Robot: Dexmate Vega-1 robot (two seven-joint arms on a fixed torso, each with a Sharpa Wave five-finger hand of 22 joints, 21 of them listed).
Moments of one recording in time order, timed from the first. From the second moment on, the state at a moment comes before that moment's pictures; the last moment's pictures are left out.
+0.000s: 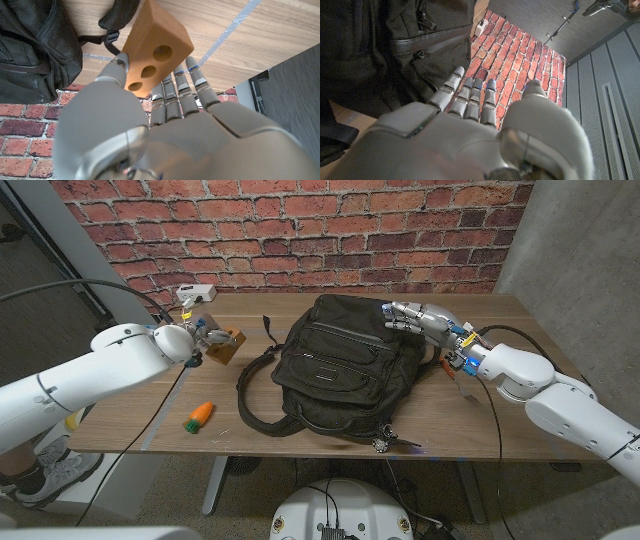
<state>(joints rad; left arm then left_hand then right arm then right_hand) 0.84 1.21 0.41 -2.29 -0.32 1.07 0.26 1.03 0.10 0.42 -0.16 0.36 0.64 0.14 0.48 0.36 0.47 0.06 0.78 0.77 0.58 0.04 0.30 0.49 0.46 0.14 0.38 0.22 -1.14 -0.95 -0.22 -1.98 0.67 0.12 0.14 0.73 0.12 0.04 0.03 0.19 0.43 0.03 0.21 0.26 0.33 0.05 0.20 0.35 0.26 -0.02 0.20 0.34 0.40 0.00 0.19 0.18</state>
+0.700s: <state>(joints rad) 0.82 1.21 0.47 -2.29 -0.25 1.13 0.26 1.03 0.09 0.42 -0.16 0.36 0.65 0.14 0.47 0.36 0.47 0.05 0.78 0.76 0.58 0.04 0.30 0.49 0.46 0.14 0.38 0.22 -1.12 -0.89 -0.22 -1.90 0.67 0.17 0.13 0.62 0.14 0.02 0.09 0.19 0.41 0.03 0.20 0.26 0.32 0.05 0.20 0.35 0.24 -0.01 0.20 0.34 0.37 -0.01 0.19 0.18</state>
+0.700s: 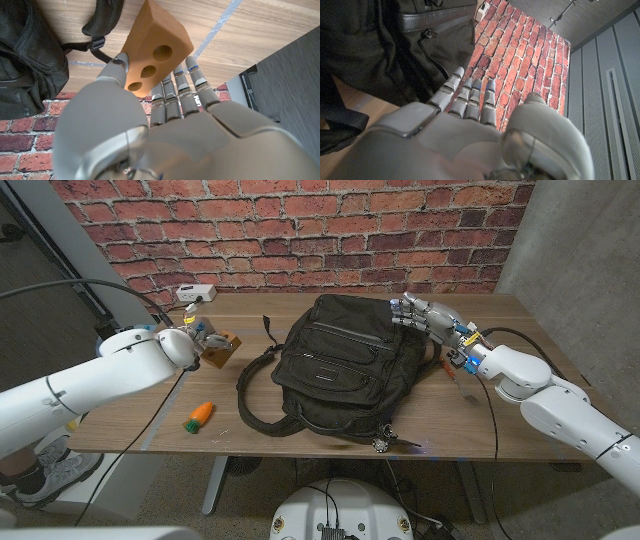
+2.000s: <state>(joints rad) 0.72 1.16 0.60 -2.18 -0.04 1.12 0.22 1.04 0.09 0.43 -0.16 0.35 0.65 0.14 0.48 0.36 0.47 0.05 0.78 0.76 0.59 0.03 0.29 0.49 0.46 0.13 0.39 0.22 -1.31 -0.80 -0.01 -1.87 0.65 0.29 -0.06 0.58 0.16 0.01 0.11 0.20 0.41 0.03 0.20 0.25 0.32 0.05 0.20 0.34 0.24 -0.01 0.20 0.33 0.37 -0.01 0.20 0.18</state>
